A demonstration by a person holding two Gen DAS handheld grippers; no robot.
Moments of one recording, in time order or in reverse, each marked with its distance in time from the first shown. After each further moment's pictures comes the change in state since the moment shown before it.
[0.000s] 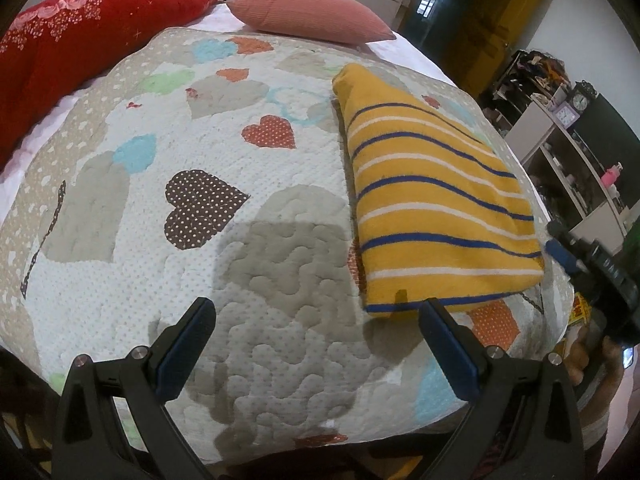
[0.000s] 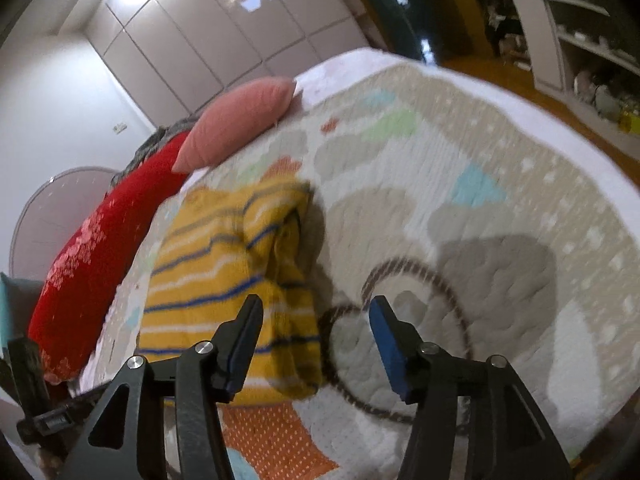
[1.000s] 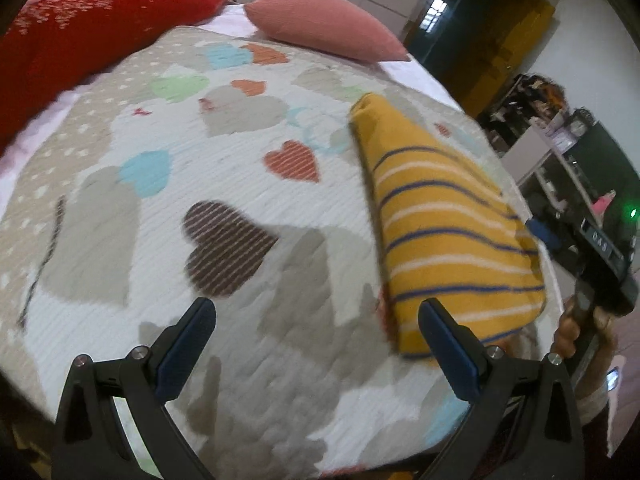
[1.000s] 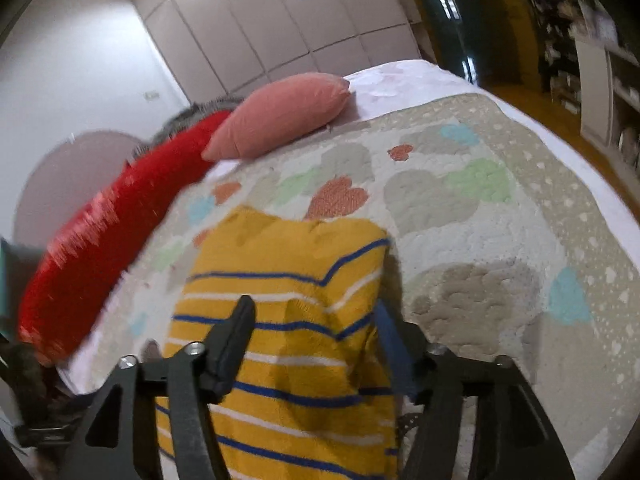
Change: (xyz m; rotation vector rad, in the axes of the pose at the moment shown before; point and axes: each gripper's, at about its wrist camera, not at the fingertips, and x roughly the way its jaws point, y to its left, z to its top) left arm 0.011 0.037 0.036 -0.059 -0.034 -0.072; right arm 0.057 0.046 0.053 -0.105 0.065 0.110
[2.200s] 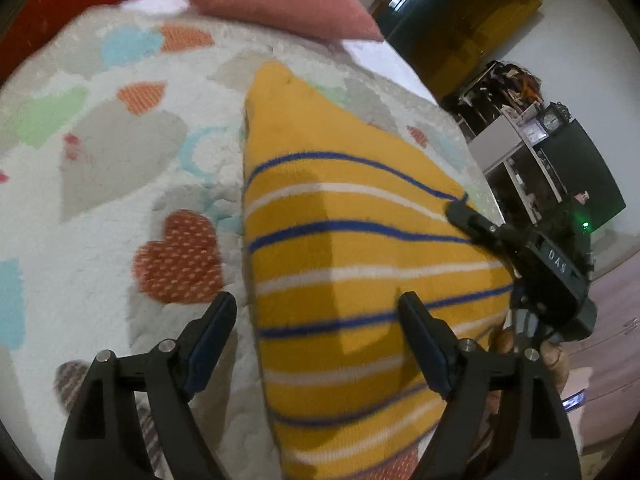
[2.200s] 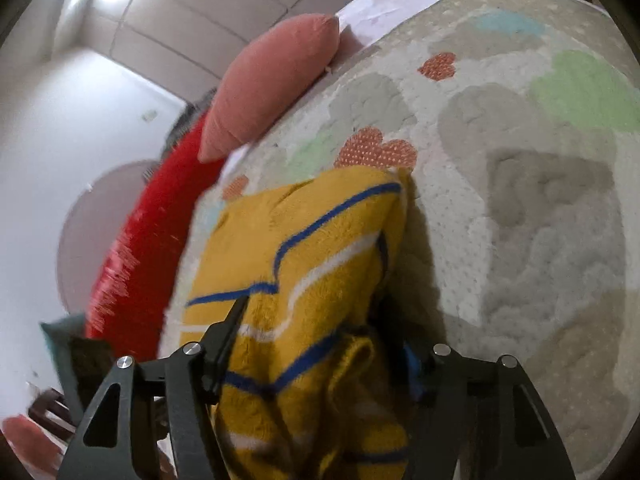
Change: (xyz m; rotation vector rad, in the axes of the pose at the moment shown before) left arm 0.102 -0.040 0.092 0.037 0.086 -0.148; right arm 0.125 -0.012 0.031 0.227 0.140 0.199
